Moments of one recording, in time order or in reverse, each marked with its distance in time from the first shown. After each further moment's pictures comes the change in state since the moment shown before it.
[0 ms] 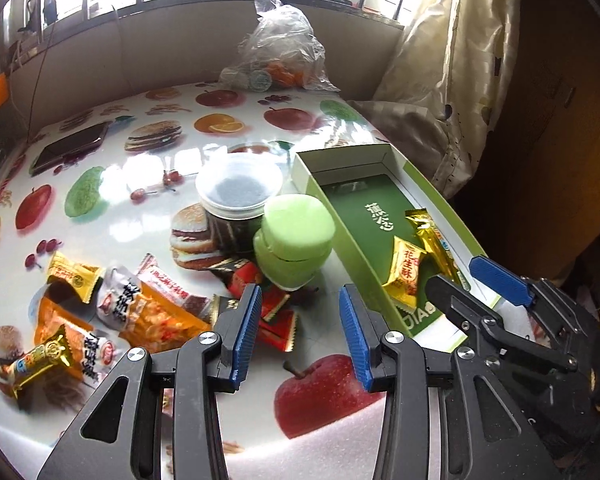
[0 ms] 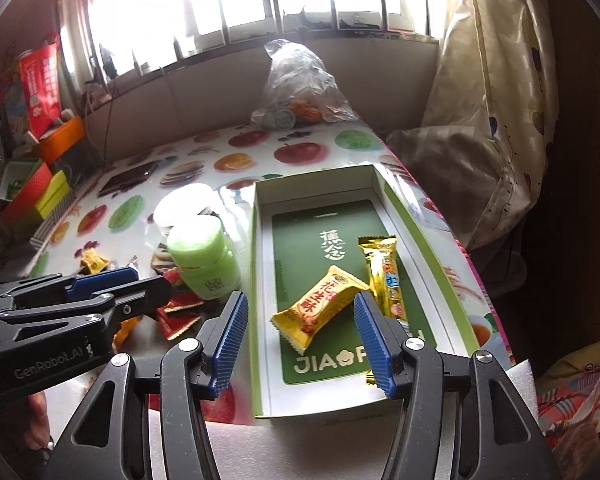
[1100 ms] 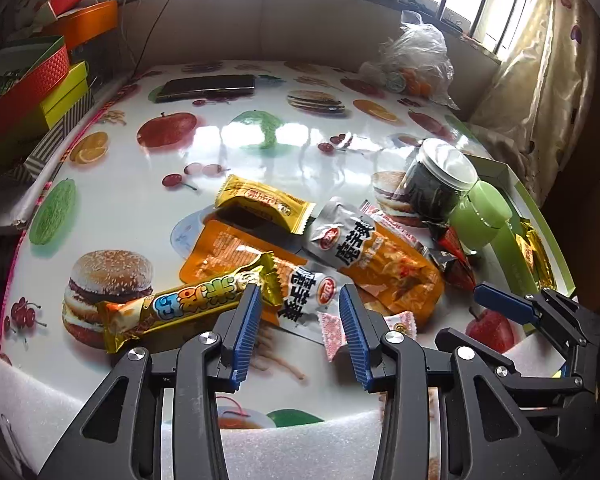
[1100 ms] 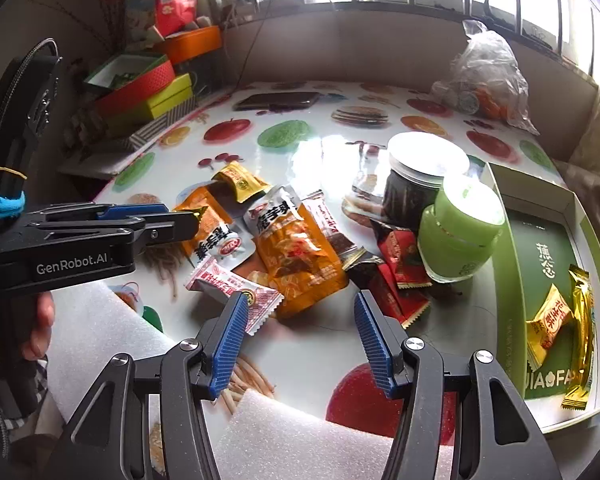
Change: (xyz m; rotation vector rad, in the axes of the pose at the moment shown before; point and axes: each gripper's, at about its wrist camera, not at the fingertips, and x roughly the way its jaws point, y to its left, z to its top) left arm -0.037 0.149 -0.057 -0.200 0.006 0.154; right arm 0.050 0.143 -0.030 -0.328 0.151 0.315
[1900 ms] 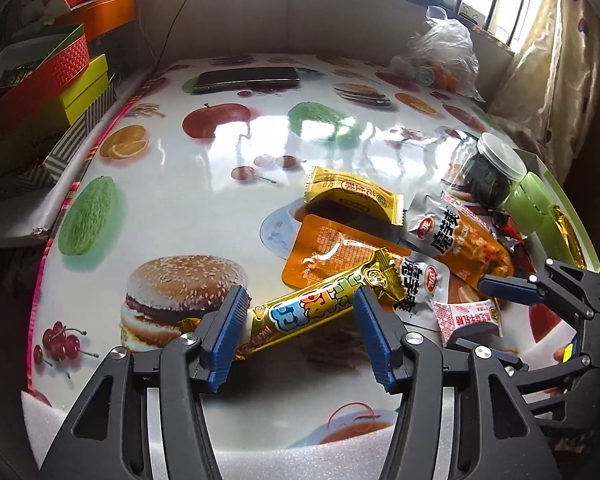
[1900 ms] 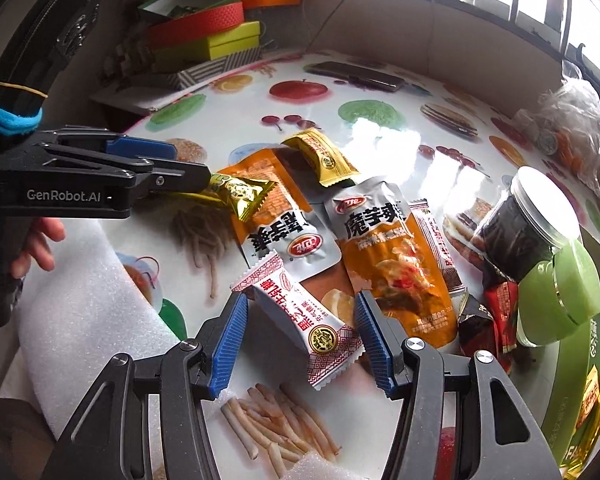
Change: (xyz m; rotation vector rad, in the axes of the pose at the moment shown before) left arm 0.009 0.067 0.001 0.068 0.013 0.034; right arm 0.054 0.053 0.011 -0.243 0.103 0.044
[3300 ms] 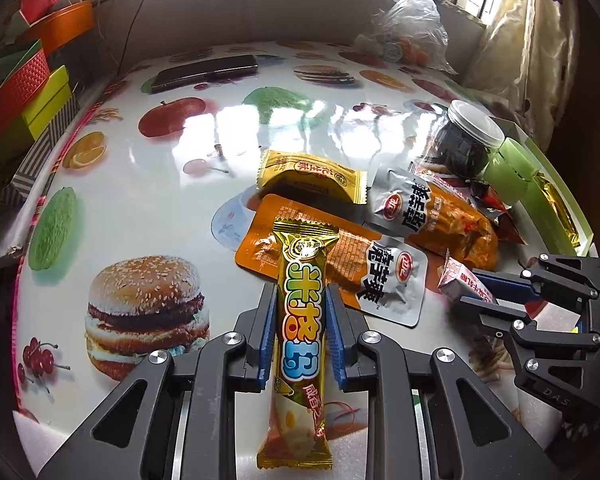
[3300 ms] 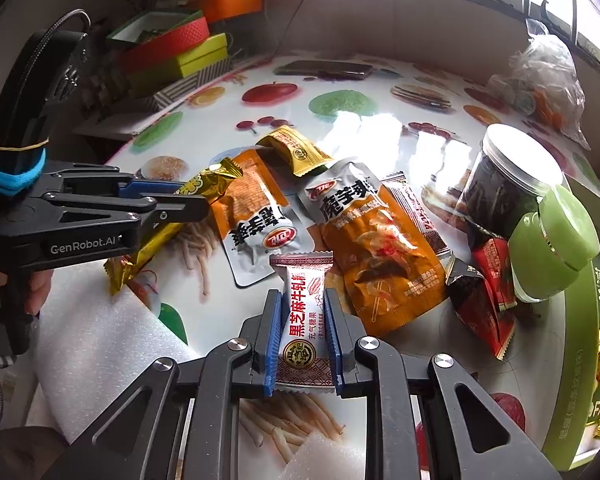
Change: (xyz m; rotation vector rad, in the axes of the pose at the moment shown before) left arm 0.009 -0.021 -0.003 0.075 0.036 -0.058; right arm -0.011 -0.016 -0.013 0.167 -0.031 0.007
